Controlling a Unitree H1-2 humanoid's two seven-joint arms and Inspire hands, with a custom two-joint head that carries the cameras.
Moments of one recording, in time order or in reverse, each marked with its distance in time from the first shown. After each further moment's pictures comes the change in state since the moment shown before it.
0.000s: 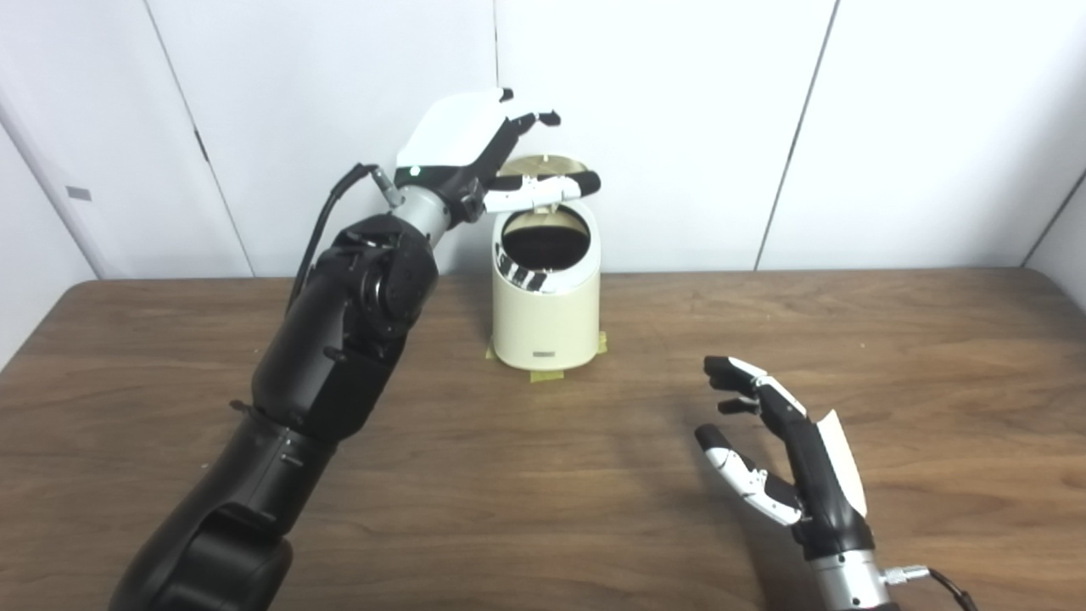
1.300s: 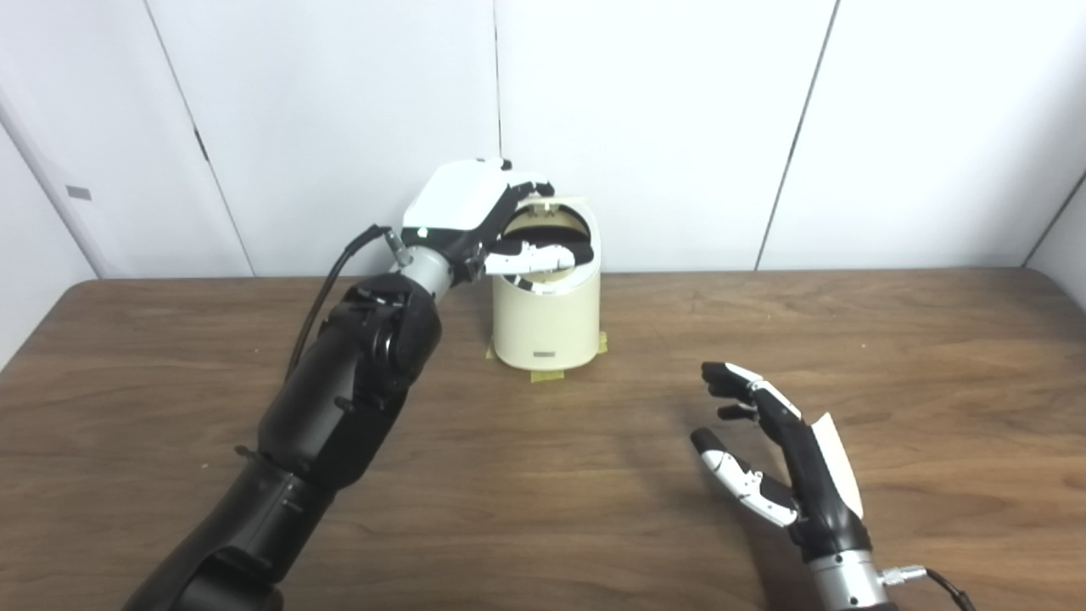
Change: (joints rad) left arm 0.100 0.008 -0.059 -0.007 0.046 -0.004 0.023; right arm 0.006 0.001 0.003 -0.012 -0.011 0.075 0.024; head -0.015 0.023
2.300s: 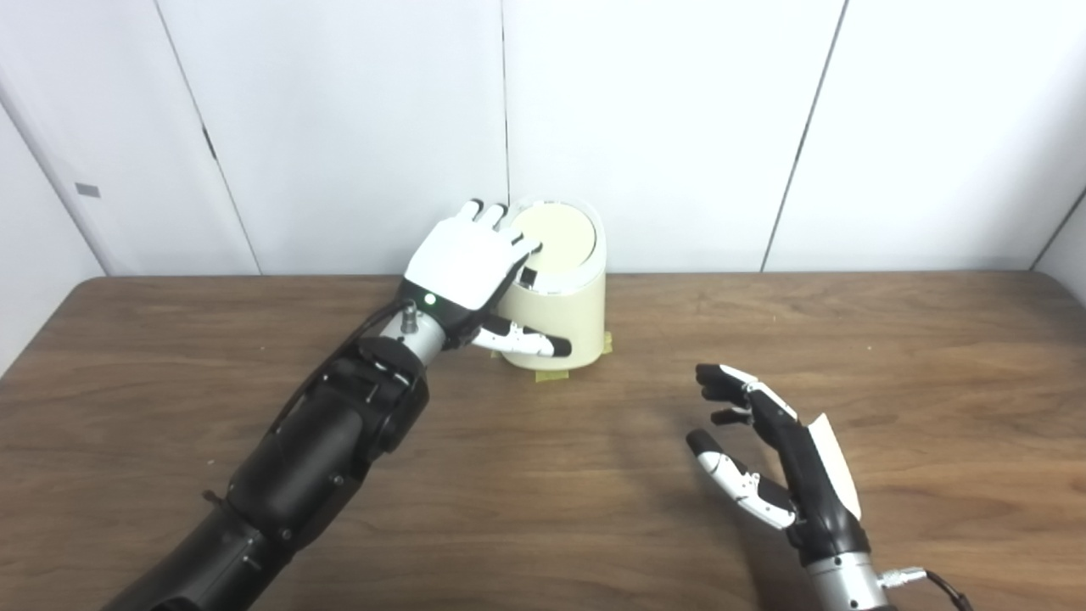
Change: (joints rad) left arm 0.092 0.117 -0.184 -0.046 0.372 -0.086 0.039; right arm 0.013 0.007 0.016 -0.059 0.022 0.055 0.026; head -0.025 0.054
